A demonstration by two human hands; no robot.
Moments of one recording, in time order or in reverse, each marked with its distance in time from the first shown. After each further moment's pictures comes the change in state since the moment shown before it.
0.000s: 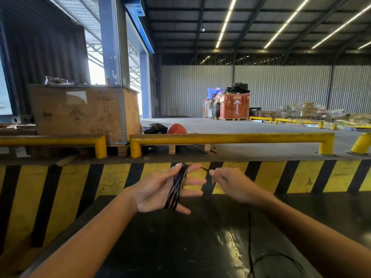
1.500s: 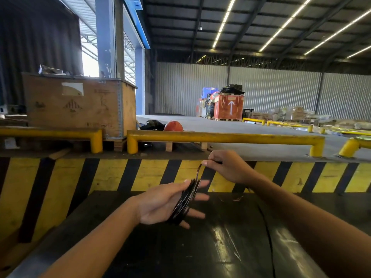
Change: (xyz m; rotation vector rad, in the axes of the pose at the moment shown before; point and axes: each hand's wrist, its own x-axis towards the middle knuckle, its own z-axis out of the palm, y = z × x) left_hand -0.026 -0.023 0.007 0.140 0.054 -0.127; right_hand 0.035 -0.023 -0.002 -0.040 0.057 -0.136
